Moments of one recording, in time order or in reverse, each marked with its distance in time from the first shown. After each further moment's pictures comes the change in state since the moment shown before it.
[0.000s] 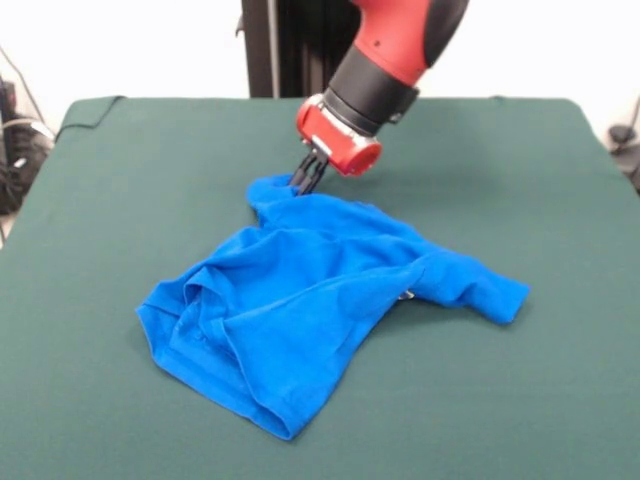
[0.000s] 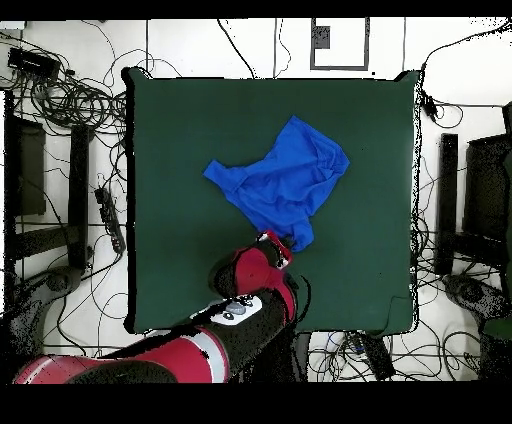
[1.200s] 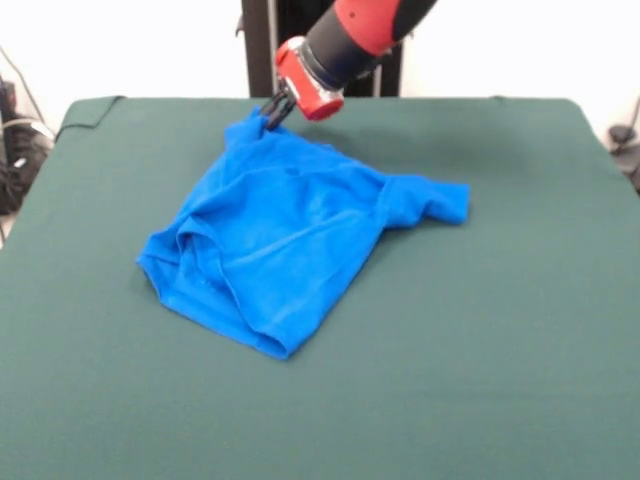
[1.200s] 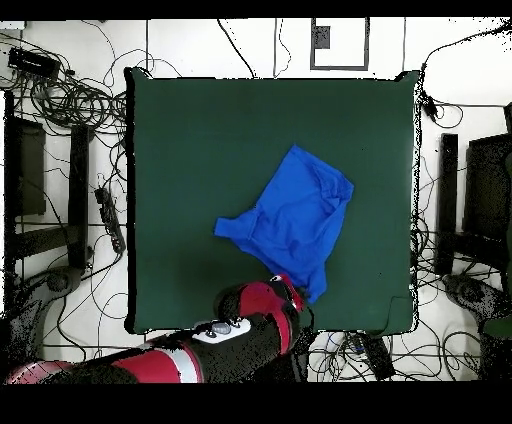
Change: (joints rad) arm 0.081 0.074 -0.097 0.128 0.001 0.192 0.000
